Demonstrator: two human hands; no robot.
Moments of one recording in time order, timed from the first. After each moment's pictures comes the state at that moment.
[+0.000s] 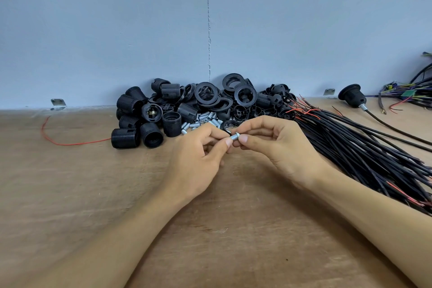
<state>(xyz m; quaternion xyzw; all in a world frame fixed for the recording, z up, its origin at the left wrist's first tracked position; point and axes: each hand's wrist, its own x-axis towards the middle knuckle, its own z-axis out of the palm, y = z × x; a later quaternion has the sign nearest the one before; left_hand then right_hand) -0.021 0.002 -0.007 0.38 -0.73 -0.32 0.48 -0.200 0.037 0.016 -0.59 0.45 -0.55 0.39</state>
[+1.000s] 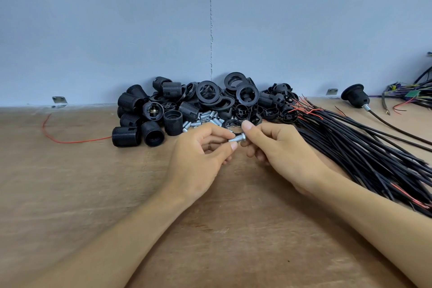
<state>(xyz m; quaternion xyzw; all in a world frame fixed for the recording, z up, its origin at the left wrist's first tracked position) -0.023 0.008 -0.006 0.35 -0.68 -0.40 0.51 -0.197 0.036 0.012 -0.59 0.54 -0.50 0.34</state>
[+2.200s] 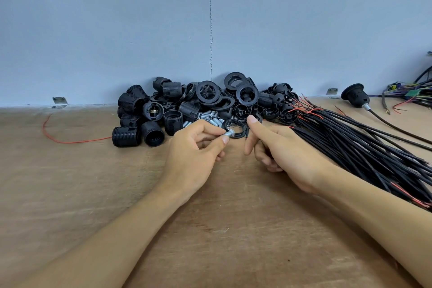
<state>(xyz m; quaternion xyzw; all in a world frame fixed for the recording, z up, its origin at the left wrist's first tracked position) -0.021 0.003 -0.005 0.38 -0.64 -0.40 0.52 -0.202 0.035 0.018 -0.58 0.53 -0.44 0.44</state>
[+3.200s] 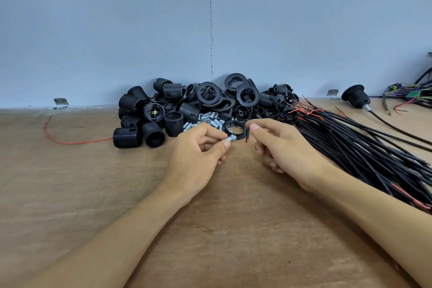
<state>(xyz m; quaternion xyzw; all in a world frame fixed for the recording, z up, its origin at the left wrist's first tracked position) -0.021 -0.002 -0.009 0.41 -0.65 -0.40 0.50 -0.210 0.026 0.007 -0.58 0.58 -0.46 0.34</state>
